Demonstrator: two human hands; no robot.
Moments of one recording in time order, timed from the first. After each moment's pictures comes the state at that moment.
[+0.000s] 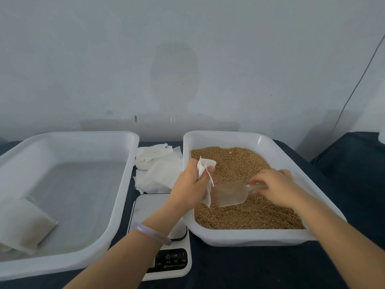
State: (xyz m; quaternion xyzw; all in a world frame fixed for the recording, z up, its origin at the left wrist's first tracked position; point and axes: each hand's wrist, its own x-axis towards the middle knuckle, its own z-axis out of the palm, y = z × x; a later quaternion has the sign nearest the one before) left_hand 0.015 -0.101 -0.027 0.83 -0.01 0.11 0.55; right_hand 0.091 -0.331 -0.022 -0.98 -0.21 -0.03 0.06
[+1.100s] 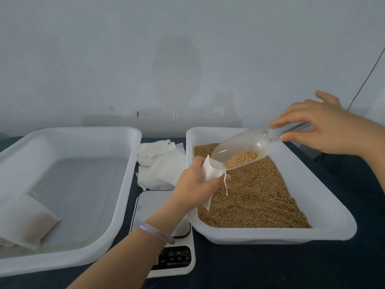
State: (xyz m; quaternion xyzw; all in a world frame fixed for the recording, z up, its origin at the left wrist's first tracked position) left_hand 0.013 -0.099 -0.029 0.84 -0.01 0.11 0.54; right_hand 0.060 -0.334 0.128 -0.93 -0.31 -0.16 0.06
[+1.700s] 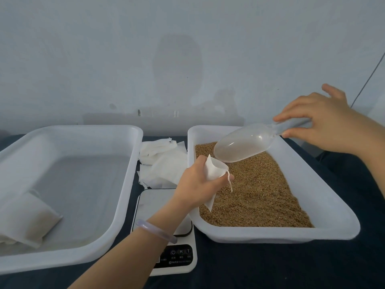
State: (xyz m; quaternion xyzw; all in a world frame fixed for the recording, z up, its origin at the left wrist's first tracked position) left_hand 0.013 -0.100 -0.028 0.84 0.00 0.11 0.53; right_hand 0.070 -0.335 0.122 -0.93 -0.31 -0.22 0.03
